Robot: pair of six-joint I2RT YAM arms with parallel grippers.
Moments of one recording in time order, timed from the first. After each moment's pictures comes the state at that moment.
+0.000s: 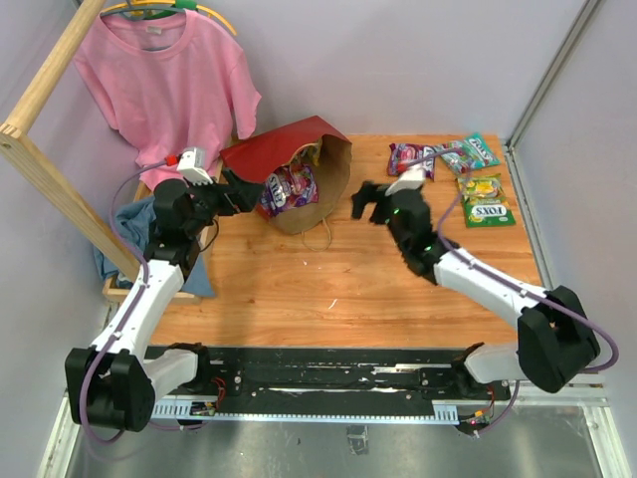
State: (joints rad) left arm -0.09 1.08 0.79 0.18 0.34 -0.47; right arm 0.52 1.34 0.85 0.29 0.33 0.42
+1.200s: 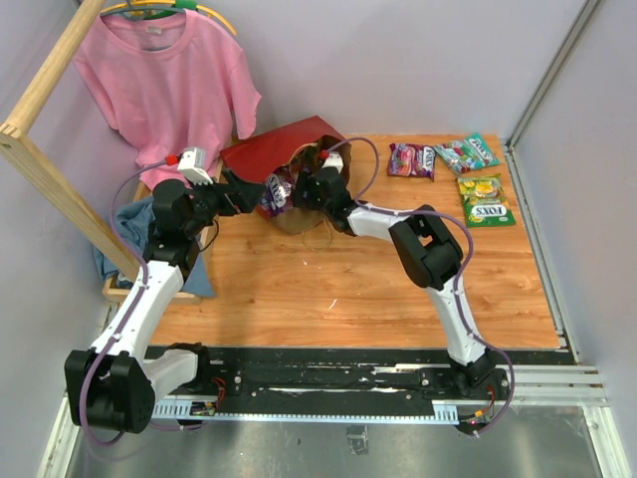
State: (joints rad) left arm -0.09 1.07 0.79 0.18 0.38 -0.48; right arm 0.66 2.27 1.56 0.28 0.13 0.49
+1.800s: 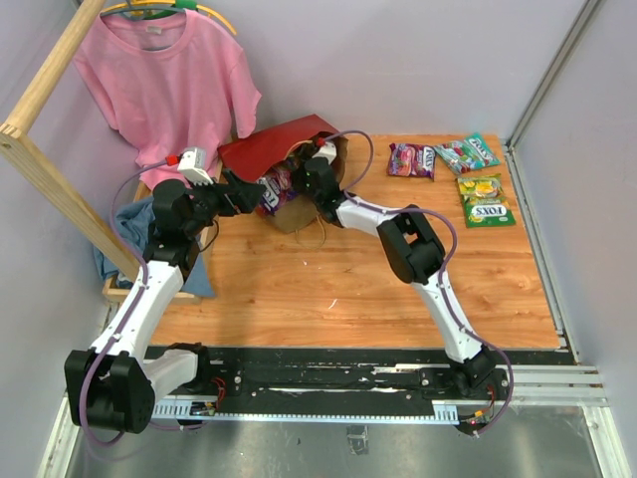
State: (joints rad) left arm -0.09 1.07 0.79 0.18 0.38 -0.48; right arm 0.66 2.47 1.86 0.36 0.19 0.62
